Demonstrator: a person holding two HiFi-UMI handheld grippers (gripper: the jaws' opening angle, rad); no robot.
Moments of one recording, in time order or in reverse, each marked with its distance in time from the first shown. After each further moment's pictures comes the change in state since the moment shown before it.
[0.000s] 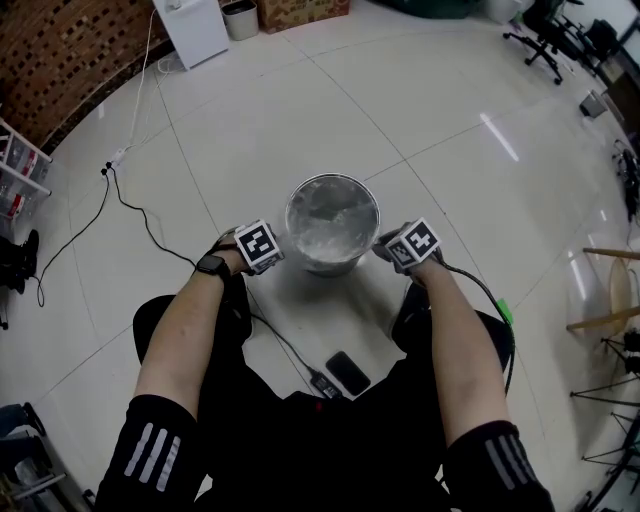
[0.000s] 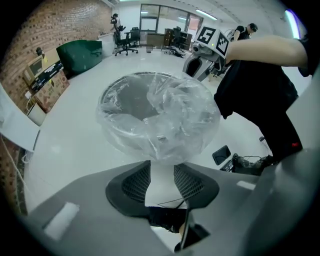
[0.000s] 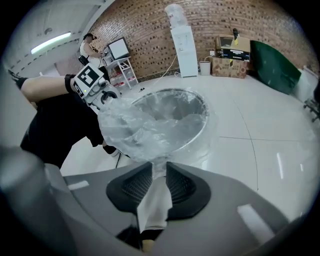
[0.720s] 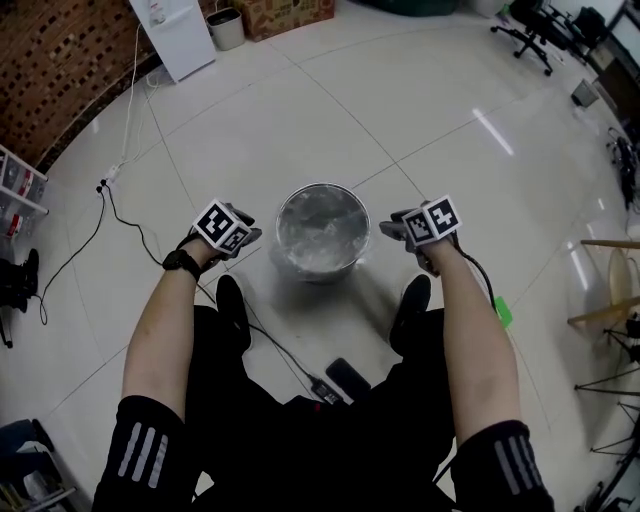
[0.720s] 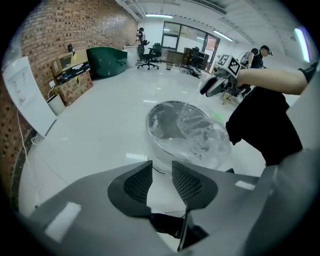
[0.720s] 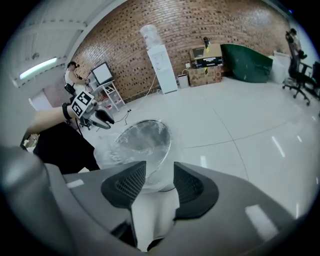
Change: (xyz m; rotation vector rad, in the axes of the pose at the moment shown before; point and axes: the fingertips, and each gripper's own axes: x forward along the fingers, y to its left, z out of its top) left arm -0.066 0.070 0.020 -0.202 -0.159 0.045; right arm -0.072 -0.056 0.044 0.215 -0.170 -0.038
